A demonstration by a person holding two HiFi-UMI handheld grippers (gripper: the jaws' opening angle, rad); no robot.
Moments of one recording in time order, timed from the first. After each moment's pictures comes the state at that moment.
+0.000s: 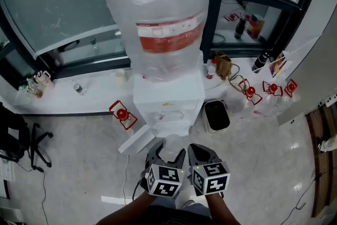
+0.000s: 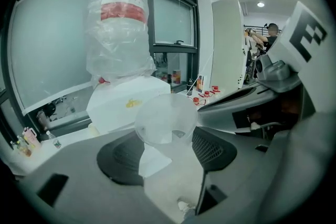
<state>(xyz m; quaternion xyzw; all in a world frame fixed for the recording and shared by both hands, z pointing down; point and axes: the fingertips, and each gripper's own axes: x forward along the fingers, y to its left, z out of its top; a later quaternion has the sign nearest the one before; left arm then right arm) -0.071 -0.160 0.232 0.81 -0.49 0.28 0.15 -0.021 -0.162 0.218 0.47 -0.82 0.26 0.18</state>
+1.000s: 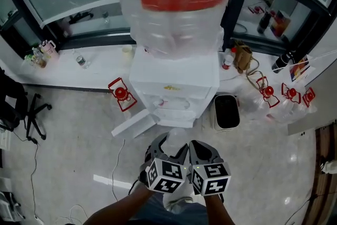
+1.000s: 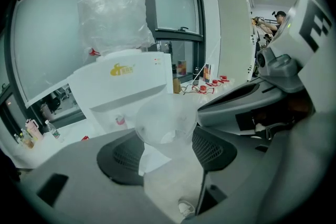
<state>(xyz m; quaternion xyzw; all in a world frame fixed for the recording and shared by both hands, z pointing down) -0.048 -0.180 0.341 0.78 -0.52 0.30 0.15 -0.004 -0.182 0.327 0.42 -0.84 0.26 0.20</state>
